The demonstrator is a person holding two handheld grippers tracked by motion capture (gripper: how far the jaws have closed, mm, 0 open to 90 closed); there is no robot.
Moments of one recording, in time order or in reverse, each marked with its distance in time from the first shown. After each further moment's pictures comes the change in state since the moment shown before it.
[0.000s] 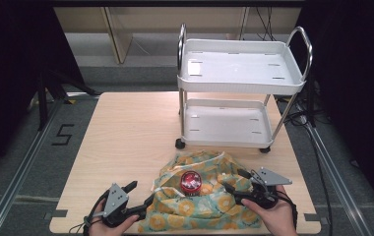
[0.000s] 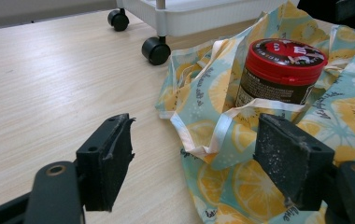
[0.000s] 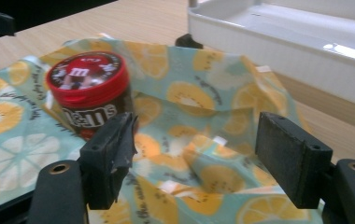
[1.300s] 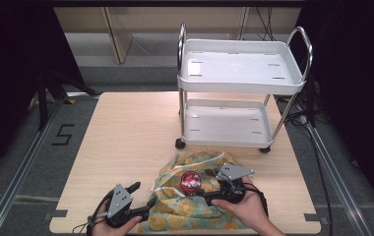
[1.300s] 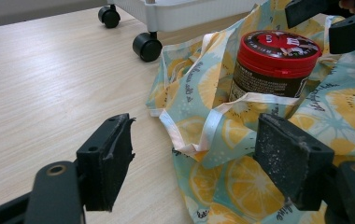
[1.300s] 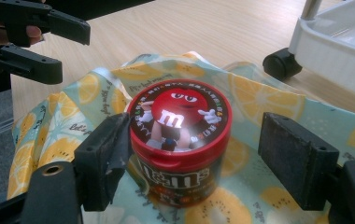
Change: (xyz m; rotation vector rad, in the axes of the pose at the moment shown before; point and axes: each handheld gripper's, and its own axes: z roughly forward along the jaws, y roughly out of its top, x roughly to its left) left arm -0.007 -0.001 0.004 0.016 -0.010 0.018; right arm 0.042 0.031 0.060 0.054 0.188 -0.111
